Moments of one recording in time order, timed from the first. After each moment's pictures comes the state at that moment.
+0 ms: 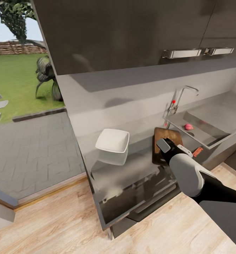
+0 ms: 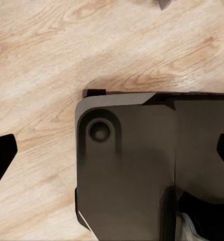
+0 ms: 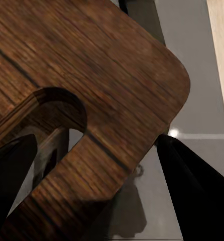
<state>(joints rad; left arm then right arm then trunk) 0.00 -0.02 0.00 -0.50 0.00 -0.07 0.00 -1.28 0.07 -0.46 -0.23 -0.26 0.14 -1.03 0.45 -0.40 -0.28</state>
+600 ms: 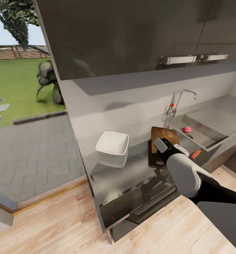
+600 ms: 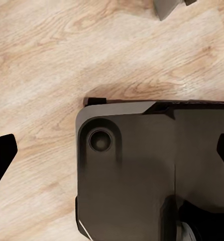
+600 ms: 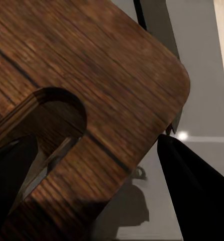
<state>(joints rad) 0.00 -0.02 0.00 -0.50 0.00 -0.07 0.00 -1.28 0.10 -0.46 -0.23 -0.26 0.14 -1.02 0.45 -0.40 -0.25</state>
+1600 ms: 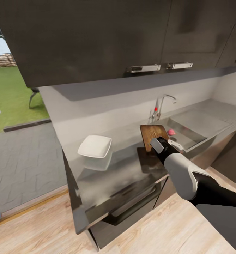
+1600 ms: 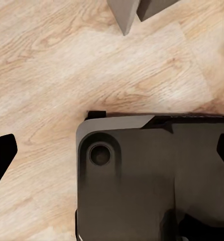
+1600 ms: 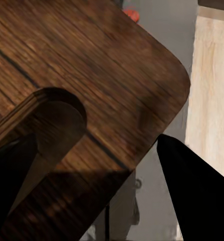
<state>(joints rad) 0.00 -0.02 0.00 -0.49 0.00 -0.07 0.00 -1.28 0.11 -0.33 -0.24 -0.25 0.25 -0.89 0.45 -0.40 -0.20</state>
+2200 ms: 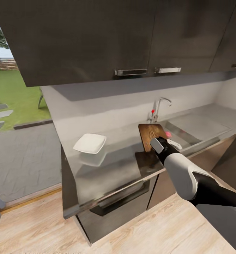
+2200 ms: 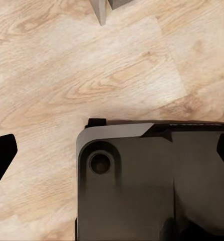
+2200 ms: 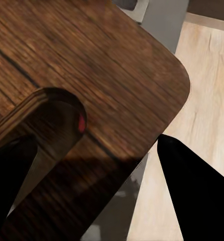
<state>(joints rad) 0.00 -0.02 0.00 -0.49 0.00 -0.07 0.00 -1.28 0.11 -0.33 -0.24 -0.25 0.26 -0.85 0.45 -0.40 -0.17</state>
